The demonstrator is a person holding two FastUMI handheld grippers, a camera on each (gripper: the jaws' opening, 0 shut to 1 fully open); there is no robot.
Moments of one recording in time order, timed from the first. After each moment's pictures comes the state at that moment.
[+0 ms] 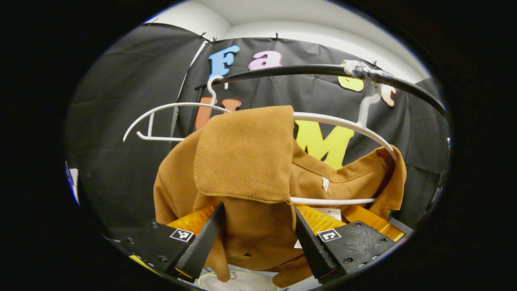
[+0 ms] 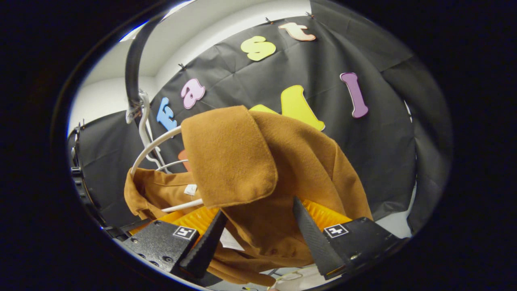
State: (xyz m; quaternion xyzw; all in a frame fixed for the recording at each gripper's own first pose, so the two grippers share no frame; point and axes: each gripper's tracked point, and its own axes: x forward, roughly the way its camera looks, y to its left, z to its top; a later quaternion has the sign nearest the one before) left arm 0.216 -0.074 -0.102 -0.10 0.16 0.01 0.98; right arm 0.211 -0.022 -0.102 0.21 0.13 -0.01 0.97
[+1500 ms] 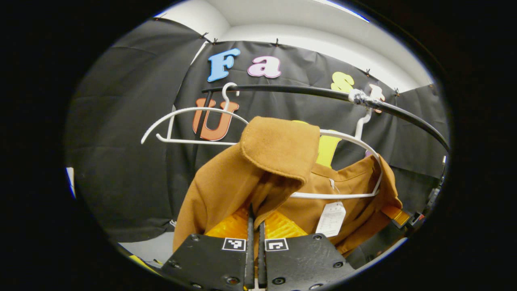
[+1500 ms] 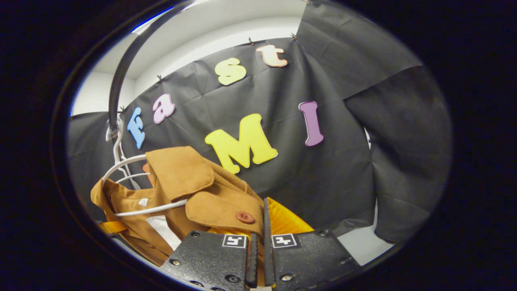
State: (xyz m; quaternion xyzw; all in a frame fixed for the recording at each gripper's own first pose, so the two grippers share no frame) left arm 0.170 -0.029 -0.087 -0.12 0.15 -0.04 0.98; right arm 0.151 -0.139 -0.072 0.17 0.06 -0.15 0.97
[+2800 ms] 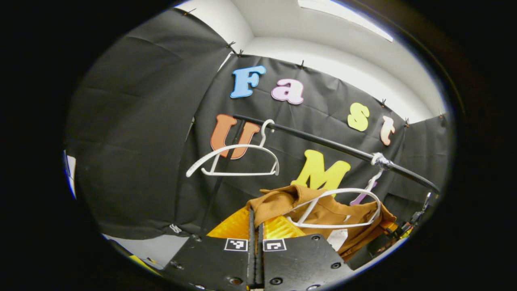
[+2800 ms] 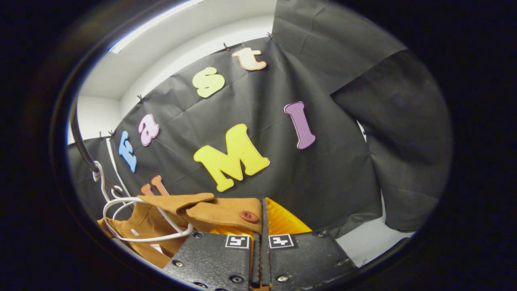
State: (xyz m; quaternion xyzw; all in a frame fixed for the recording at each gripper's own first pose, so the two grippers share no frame) left arm 0.166 0.069 -0.027 -0.18 0.10 -0.01 0.98; right arm 0.177 -0.188 -0.050 0.25 0.05 -0.16 0.95
